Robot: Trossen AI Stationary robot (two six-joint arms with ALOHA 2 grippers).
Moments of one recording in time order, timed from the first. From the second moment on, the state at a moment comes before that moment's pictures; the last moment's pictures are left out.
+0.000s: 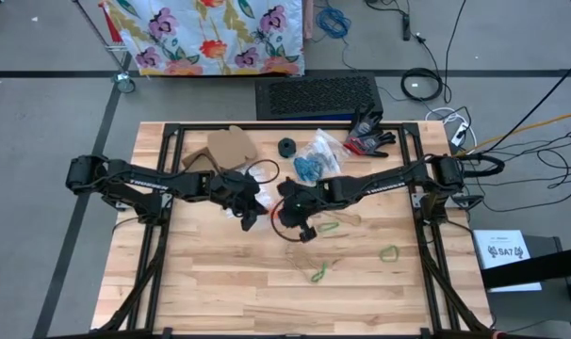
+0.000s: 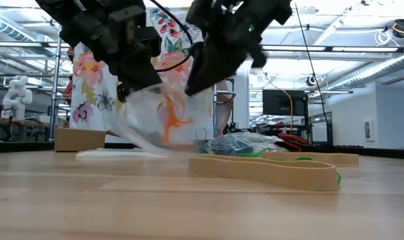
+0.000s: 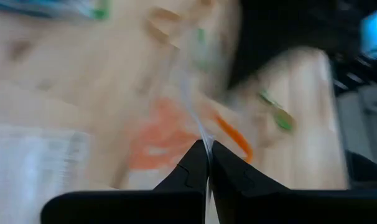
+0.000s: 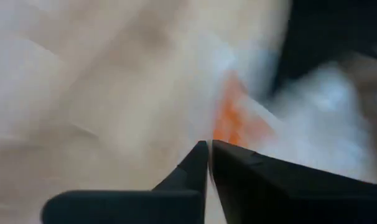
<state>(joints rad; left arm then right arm) 0.07 1.31 0.66 0.03 0.21 -0.49 0.06 1.83 1.33 -0.34 0.00 -0.44</state>
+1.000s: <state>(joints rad) 0.08 1.31 0.66 0.07 0.05 -0.33 0.06 1.83 1.33 -0.32 0.15 -0.24</state>
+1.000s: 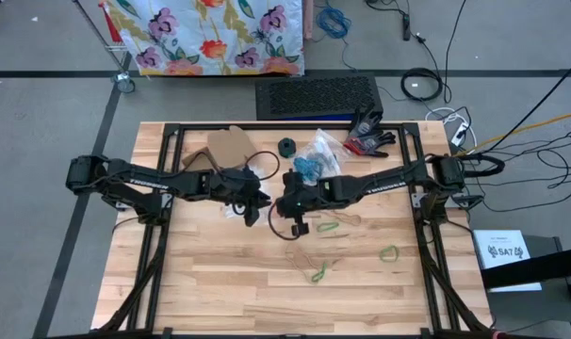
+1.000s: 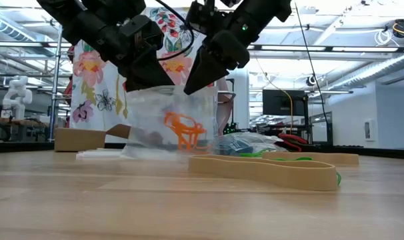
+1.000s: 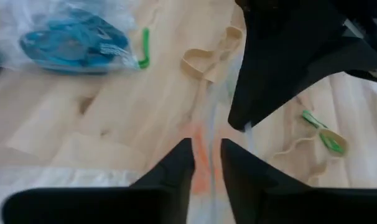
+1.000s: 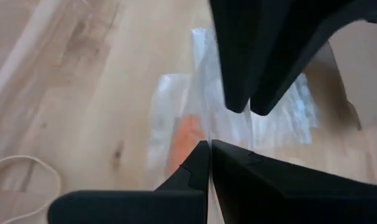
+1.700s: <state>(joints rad) -0.01 1.02 0.52 0.04 -0.24 -0.26 0.06 1.79 1.33 -0.40 0.29 -0.16</state>
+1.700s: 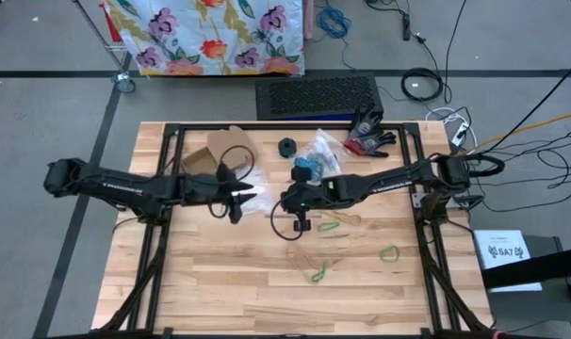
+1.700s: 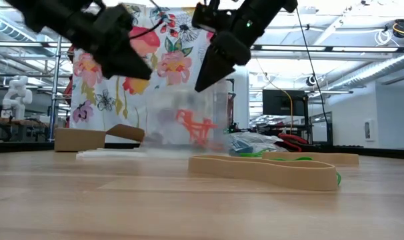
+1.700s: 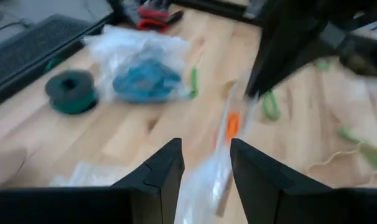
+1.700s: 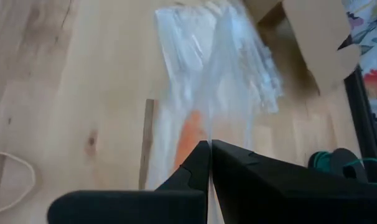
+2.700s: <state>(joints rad) -0.03 1.05 0.28 0.46 -0.15 -0.23 0.11 1.75 1.33 -0.35 0.28 -0.15</state>
